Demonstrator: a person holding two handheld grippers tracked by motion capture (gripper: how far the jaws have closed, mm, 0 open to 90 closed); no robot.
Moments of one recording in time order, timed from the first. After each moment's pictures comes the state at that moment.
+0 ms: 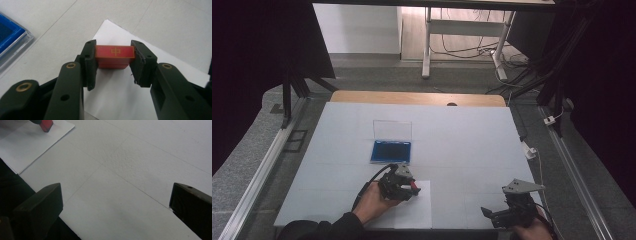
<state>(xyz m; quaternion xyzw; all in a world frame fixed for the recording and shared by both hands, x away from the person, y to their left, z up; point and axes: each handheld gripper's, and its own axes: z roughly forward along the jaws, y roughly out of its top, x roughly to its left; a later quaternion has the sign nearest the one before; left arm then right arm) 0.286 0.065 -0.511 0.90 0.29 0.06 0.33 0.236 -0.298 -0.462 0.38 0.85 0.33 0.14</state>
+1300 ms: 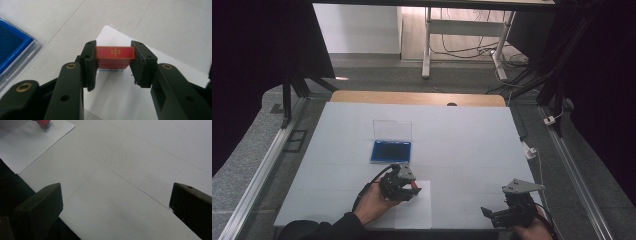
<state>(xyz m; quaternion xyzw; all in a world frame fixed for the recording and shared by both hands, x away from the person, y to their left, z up) 0.281 0.062 -0.500 0.90 0.27 0.08 0.33 0.237 -0.298 -0.462 0.38 0.85 0.33 0.15</state>
